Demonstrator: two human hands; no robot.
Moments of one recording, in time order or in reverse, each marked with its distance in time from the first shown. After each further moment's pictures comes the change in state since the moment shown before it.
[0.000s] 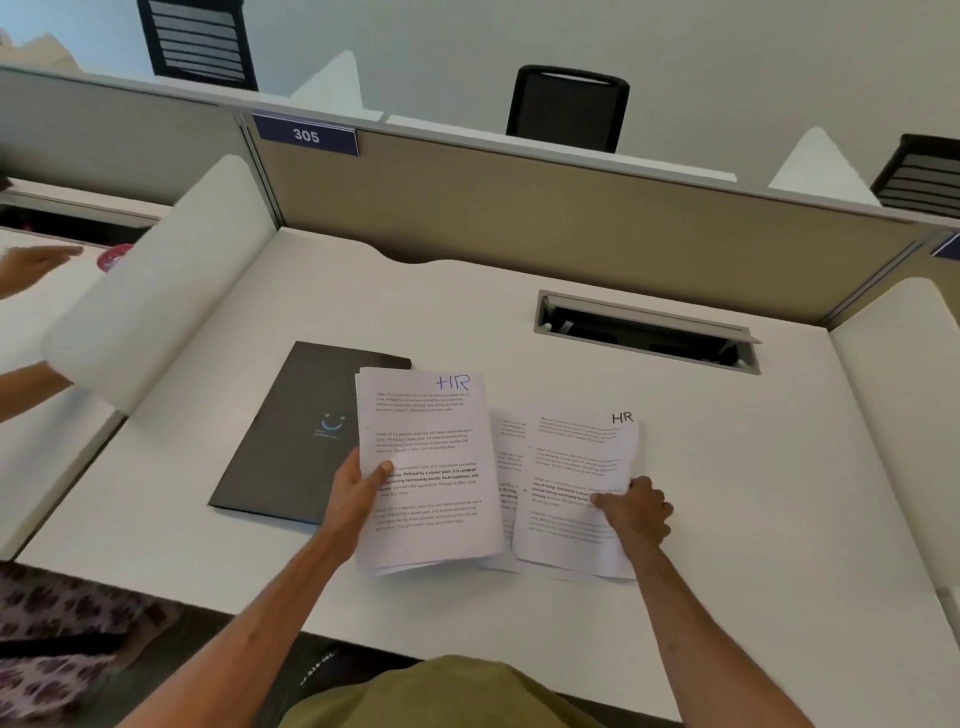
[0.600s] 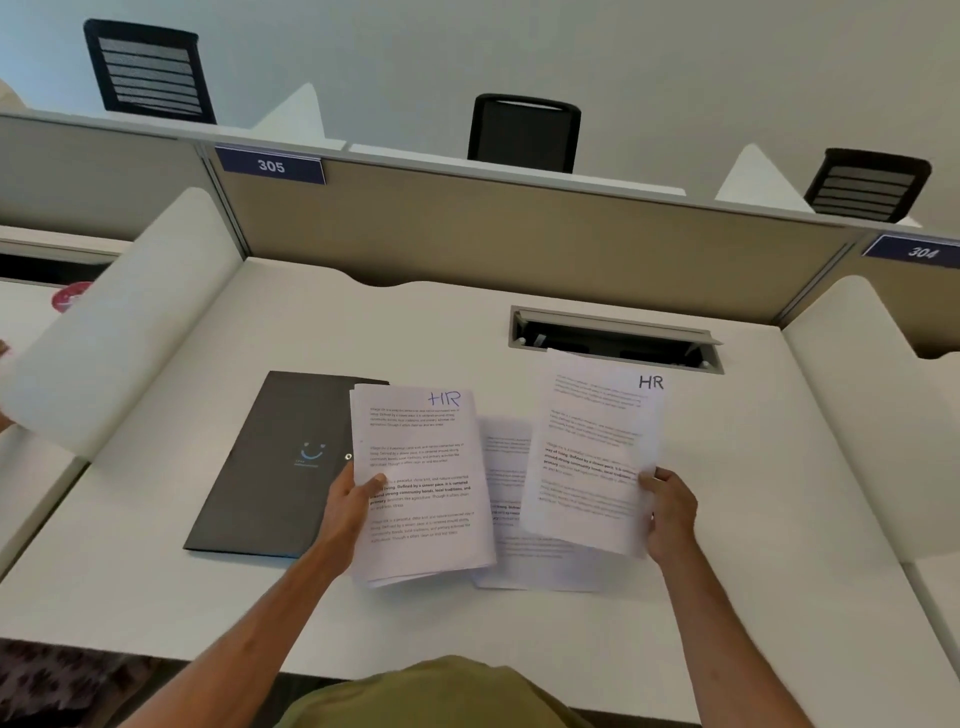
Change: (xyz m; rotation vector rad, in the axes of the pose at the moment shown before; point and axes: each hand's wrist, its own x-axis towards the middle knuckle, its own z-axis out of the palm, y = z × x) left_hand 0.019 0.009 0.010 -0.012 -0.023 -0.062; right_hand 0.001 0.014 -0.057 1.067 0.001 0.116
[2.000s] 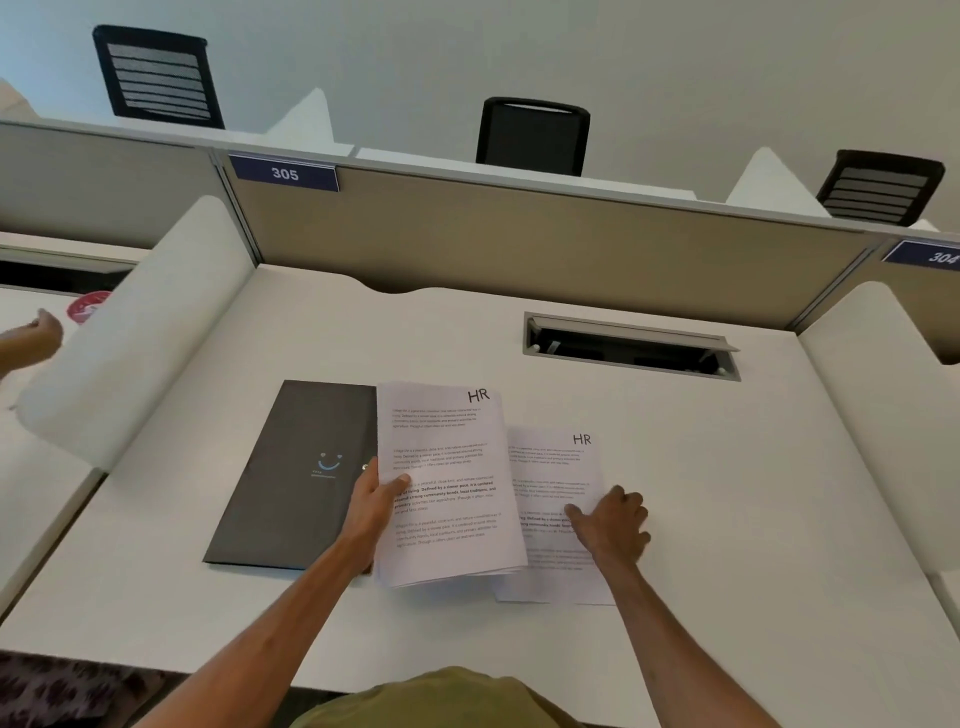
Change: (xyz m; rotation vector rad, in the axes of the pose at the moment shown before) left_hand 0.021 0.009 -0.002 0.033 -0.082 0.018; right_hand -0.039 0.057 0.081 -1.285 0.050 -0.271
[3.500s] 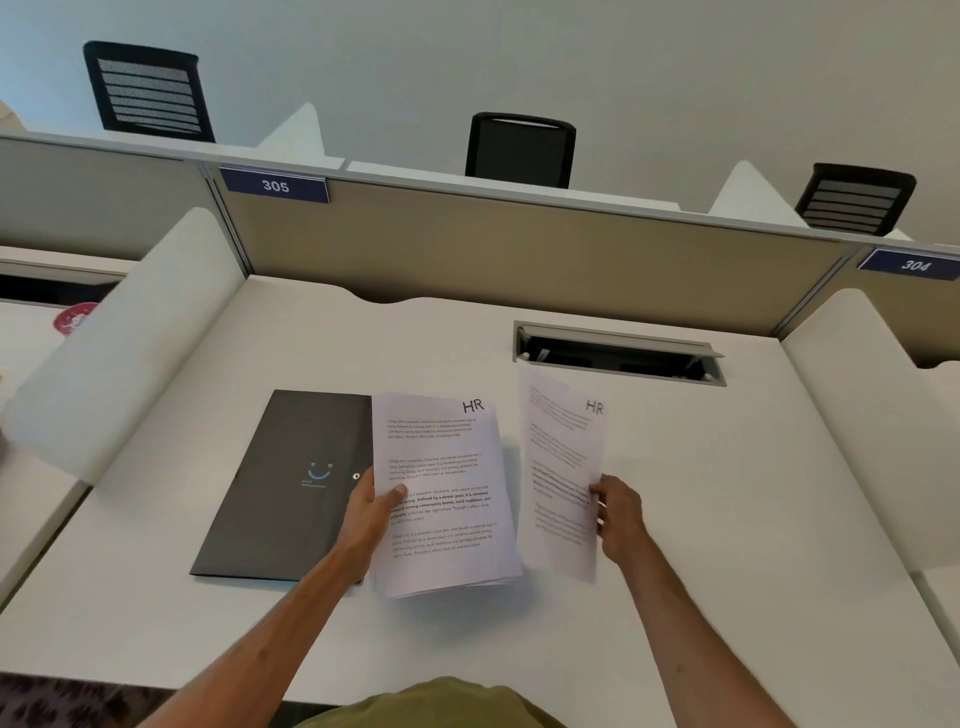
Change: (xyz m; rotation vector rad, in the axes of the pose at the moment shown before) left_hand -0.004 -0.002 0.006 0.019 0.002 0.016; right_hand 0.020 -0.002 -0.044 1.252 -0.311 0.340
